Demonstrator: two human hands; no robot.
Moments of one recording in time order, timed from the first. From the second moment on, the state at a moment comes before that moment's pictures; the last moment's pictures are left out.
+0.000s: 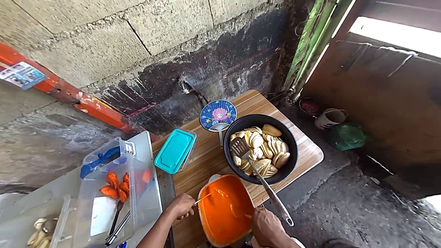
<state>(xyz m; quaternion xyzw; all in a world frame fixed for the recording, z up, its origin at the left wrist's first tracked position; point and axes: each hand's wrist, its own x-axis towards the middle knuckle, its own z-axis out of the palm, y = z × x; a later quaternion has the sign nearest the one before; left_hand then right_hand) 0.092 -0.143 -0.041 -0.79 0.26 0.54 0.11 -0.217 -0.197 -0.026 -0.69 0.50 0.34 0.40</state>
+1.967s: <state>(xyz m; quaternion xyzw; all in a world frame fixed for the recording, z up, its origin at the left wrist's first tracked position) 0.107 -0.049 -0.046 -0.65 0.55 0.48 -0.21 -0.214 -0.042 -0.055 -0.73 0.58 -0.15 0.32</state>
